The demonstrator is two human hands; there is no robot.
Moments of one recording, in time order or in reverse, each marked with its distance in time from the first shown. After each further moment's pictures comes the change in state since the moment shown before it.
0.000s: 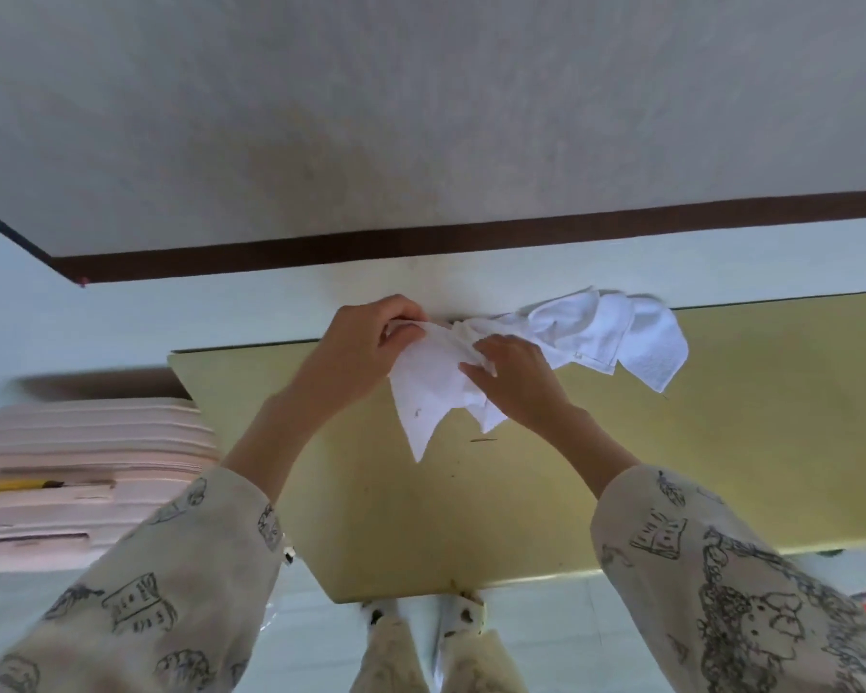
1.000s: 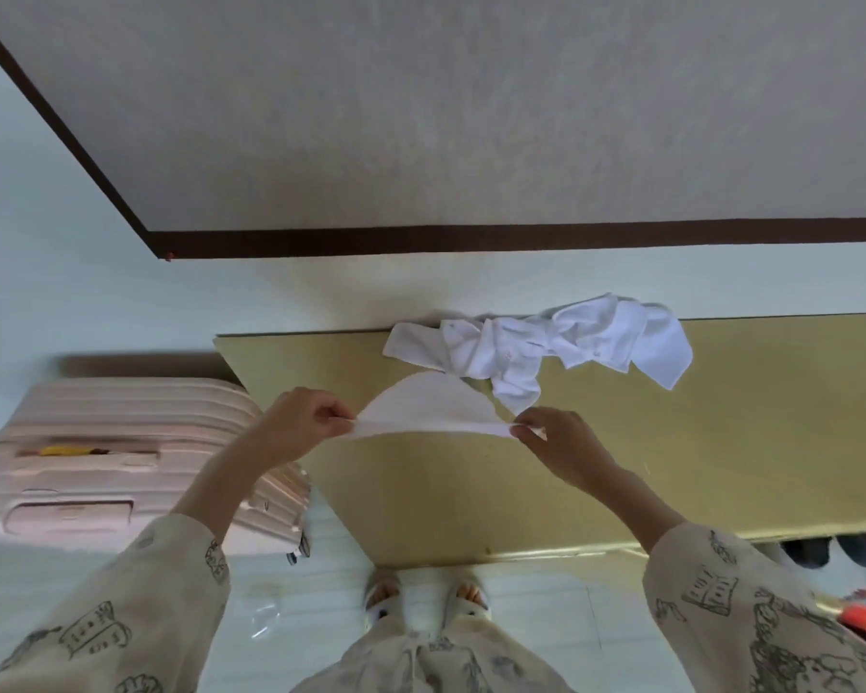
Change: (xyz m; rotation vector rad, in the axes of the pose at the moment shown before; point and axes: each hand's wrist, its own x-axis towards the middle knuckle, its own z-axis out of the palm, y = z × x) left_hand -0.124 -0.119 -0.036 -0.044 -0.231 -0.364; right_hand -0.096 -0.023 0.034 0.053 -0.097 0.142
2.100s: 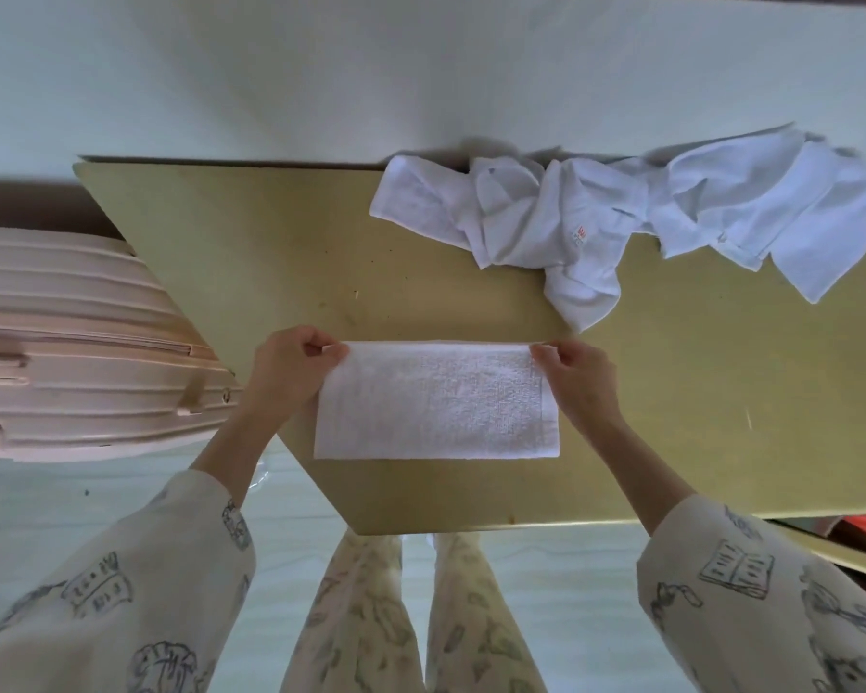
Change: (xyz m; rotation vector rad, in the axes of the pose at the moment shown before) left_hand 0.107 -0.100 0.120 -0.192 0.100 -0.503; right_hand 0.095 0.067 0.126 0.323 0.062 0.498
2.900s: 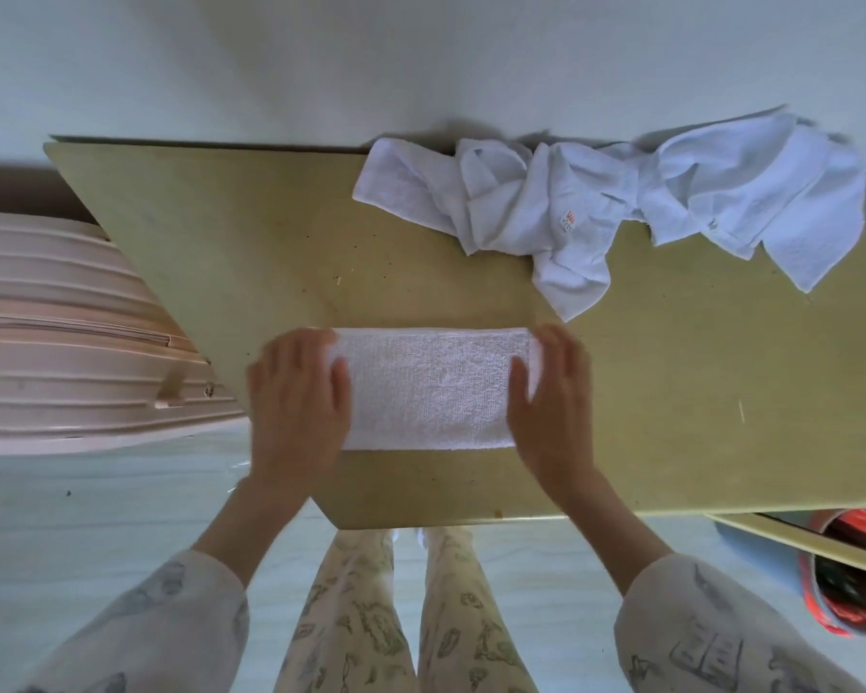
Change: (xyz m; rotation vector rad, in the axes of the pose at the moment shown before) left_hand -0.058 -0.006 0.038 0.418 0.416 0.495; right_hand -0.043 0.015 0.024 -0.233 0.351 -0.484
